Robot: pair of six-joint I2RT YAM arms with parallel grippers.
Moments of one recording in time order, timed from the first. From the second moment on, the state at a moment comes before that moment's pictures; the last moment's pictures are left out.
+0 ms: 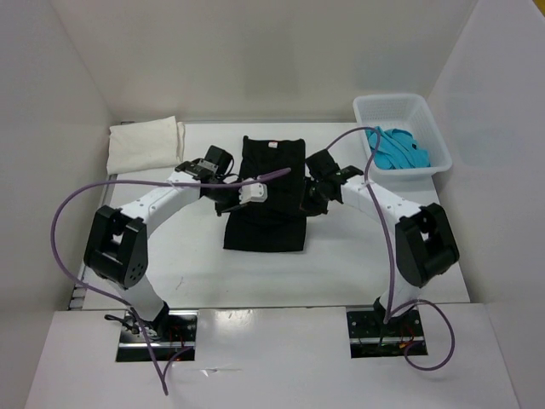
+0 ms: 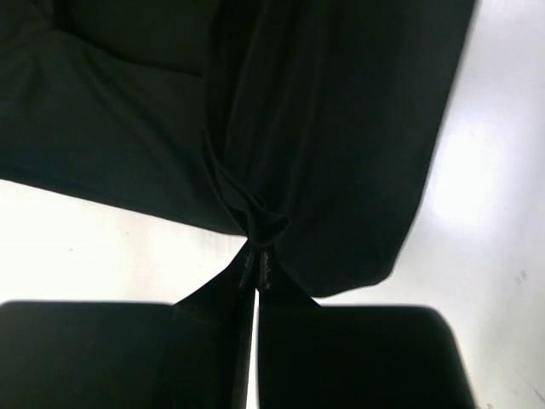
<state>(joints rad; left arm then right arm) -0.42 1.64 1.24 -0.74 0.44 0.98 0.50 1.62 1.16 -0.62 -0.10 0.73</state>
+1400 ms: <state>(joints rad) -0.28 1.98 1.45 -0.46 0.43 0.83 0.32 2.17 1.69 -0.63 -0.17 0.52</state>
